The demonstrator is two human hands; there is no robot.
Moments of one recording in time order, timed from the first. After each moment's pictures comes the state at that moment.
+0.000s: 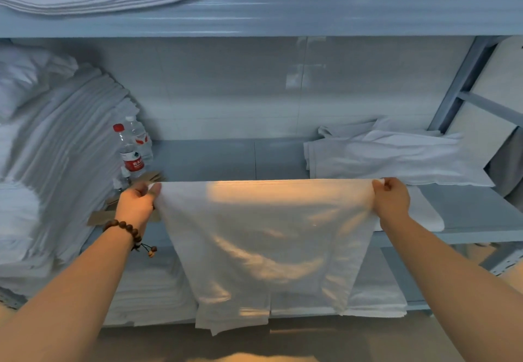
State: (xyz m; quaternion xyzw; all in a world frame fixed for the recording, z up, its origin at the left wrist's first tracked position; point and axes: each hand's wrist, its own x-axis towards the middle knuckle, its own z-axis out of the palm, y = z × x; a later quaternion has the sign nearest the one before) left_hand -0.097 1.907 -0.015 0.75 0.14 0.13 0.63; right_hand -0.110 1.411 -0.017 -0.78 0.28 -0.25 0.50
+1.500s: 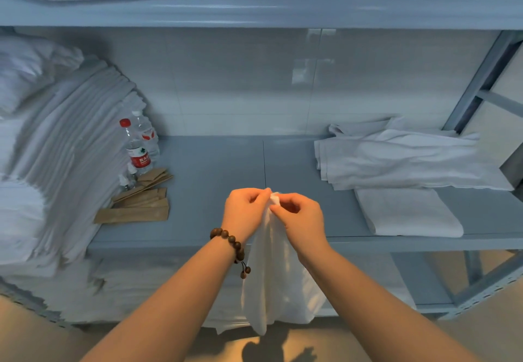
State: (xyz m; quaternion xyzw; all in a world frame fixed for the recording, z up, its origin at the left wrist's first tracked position) left_hand -0.132 1.740 0.015 0.79 -0.01 0.03 0.61; right_hand -0.161 1.625 0.013 -0.74 0.04 -0.12 0.66
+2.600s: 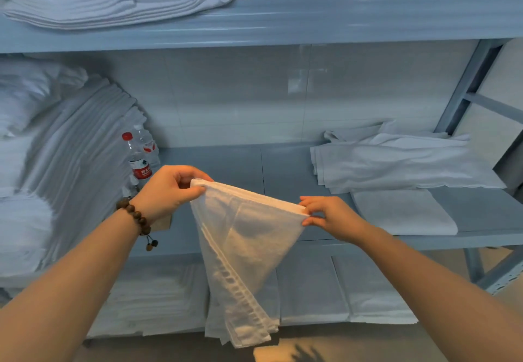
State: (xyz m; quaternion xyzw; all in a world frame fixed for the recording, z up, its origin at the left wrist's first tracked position) left_hand -0.114 1.875 0.073 0.84 -0.19 0.01 0.50; right_hand -0.128 1.520 0.001 -0.93 -0.23 -0.01 0.30
